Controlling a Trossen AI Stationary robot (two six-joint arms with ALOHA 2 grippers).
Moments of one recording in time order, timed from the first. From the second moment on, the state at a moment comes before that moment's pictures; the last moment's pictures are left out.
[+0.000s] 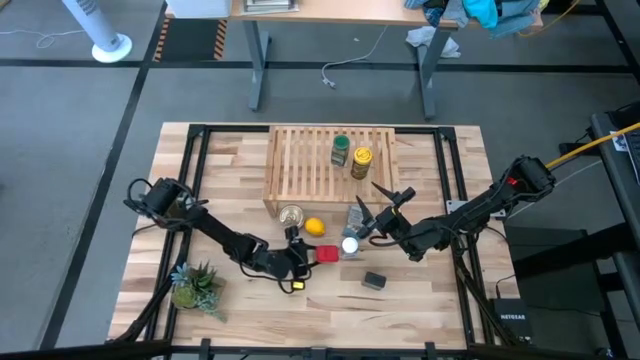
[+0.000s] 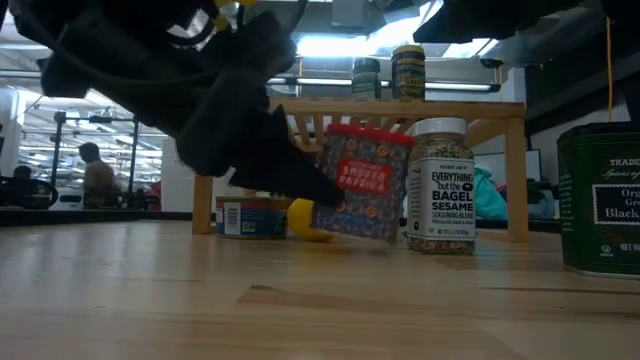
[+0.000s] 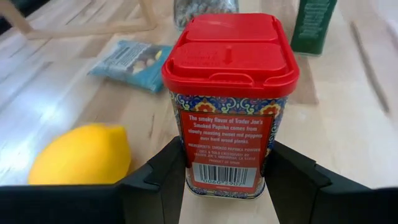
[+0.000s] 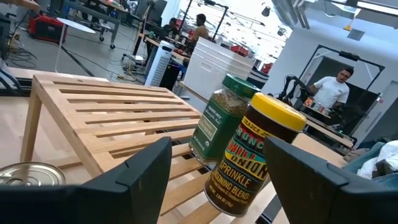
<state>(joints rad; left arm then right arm) -0.43 1.90 0.82 0.53 -0.59 -0.18 0.47 1.43 0.61 0.92 1.34 -0.48</state>
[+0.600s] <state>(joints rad) -0.40 1.91 0.83 0.48 -0.51 -0.22 0.47 1.43 0.61 0.92 1.34 -0.48</state>
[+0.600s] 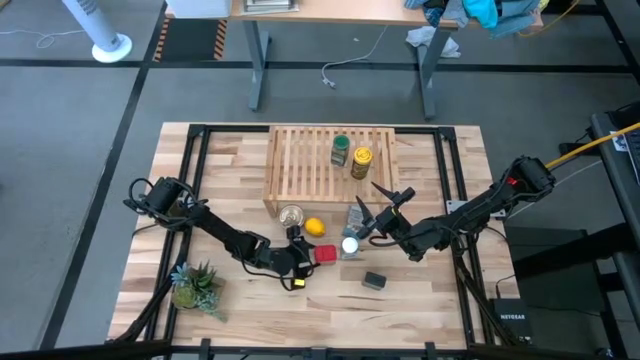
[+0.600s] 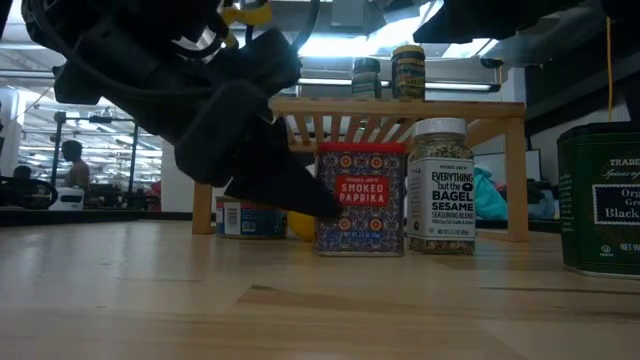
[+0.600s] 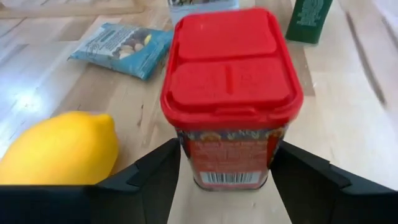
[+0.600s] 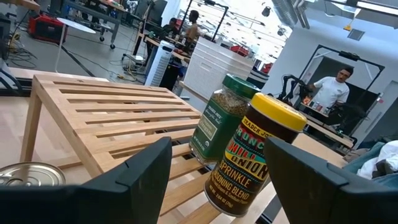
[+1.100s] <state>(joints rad) -0.47 1.71 0.82 0.36 -0.54 -0.13 0.47 1.41 0.61 0.92 1.36 -0.53</state>
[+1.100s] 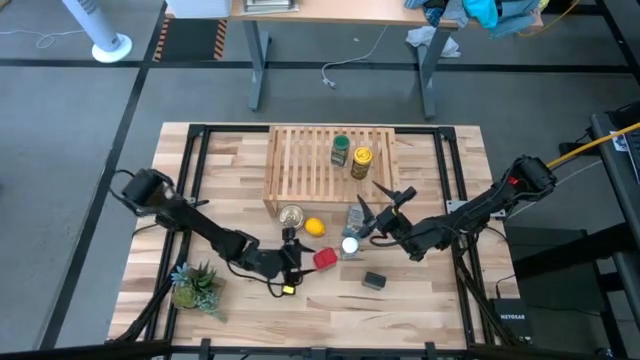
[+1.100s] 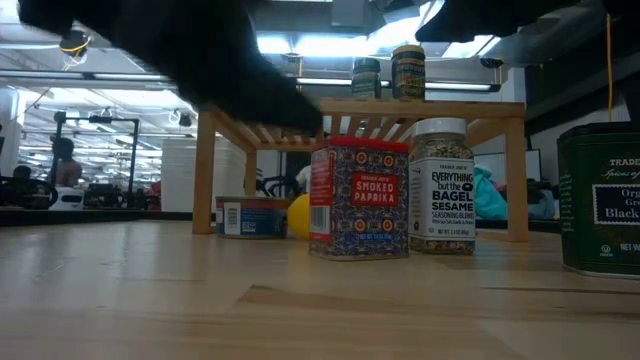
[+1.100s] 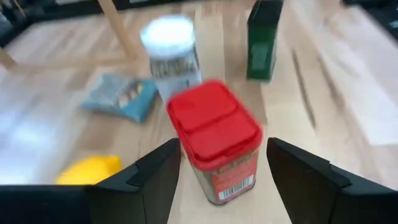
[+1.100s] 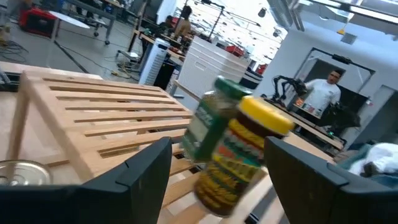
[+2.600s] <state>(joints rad) -0.27 0.55 0.21 0.28 -0.52 0.22 1.05 0.41 0.23 0.71 1.45 -0.70</state>
